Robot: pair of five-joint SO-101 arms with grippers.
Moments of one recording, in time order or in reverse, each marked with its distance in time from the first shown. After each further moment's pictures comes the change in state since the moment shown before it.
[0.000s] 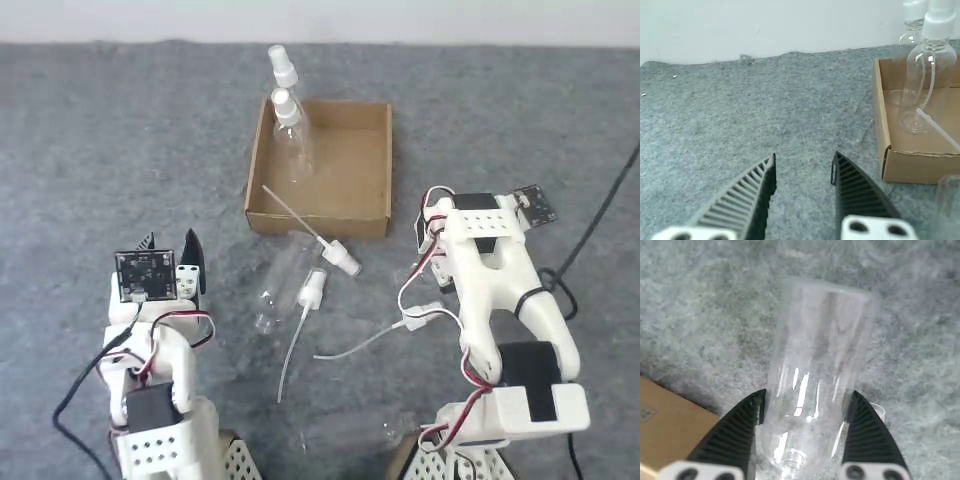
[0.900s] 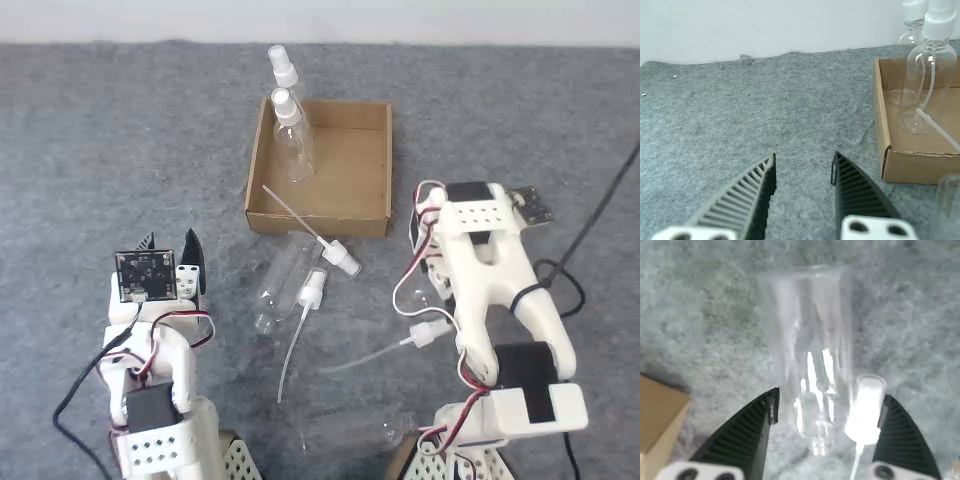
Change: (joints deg) left arm 0.0 0.0 0.0 0.0 0.0; right arm -2.2 -0.1 -6.3 15.0 -0.6
